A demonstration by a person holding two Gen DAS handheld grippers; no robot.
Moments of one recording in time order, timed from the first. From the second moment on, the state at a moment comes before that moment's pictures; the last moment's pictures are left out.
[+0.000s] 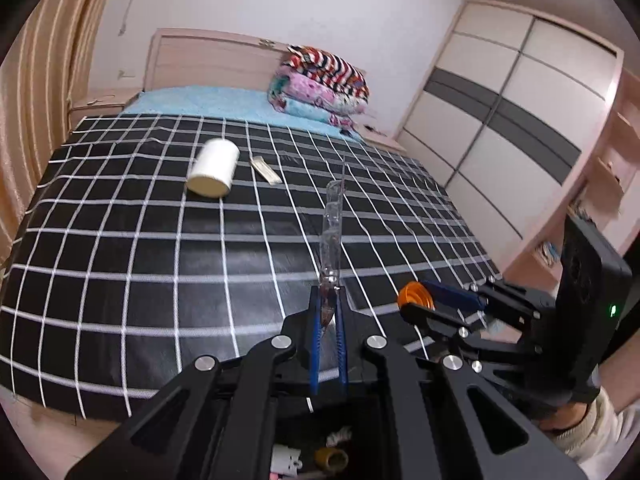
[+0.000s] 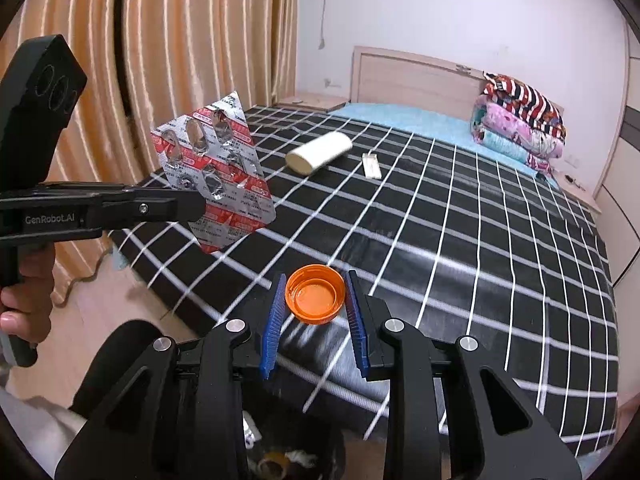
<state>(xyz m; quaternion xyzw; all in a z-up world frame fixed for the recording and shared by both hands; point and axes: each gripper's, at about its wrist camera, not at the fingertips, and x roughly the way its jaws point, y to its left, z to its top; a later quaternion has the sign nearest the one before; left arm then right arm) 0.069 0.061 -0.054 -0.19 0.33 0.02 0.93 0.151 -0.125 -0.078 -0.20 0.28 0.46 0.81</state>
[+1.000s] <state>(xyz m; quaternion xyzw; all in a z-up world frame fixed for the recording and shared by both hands) 0.046 -0.006 -0.214 -0.11 0.52 -0.05 0.84 0.115 -0.157 -0.199 -0.23 0.43 0.46 0.75</state>
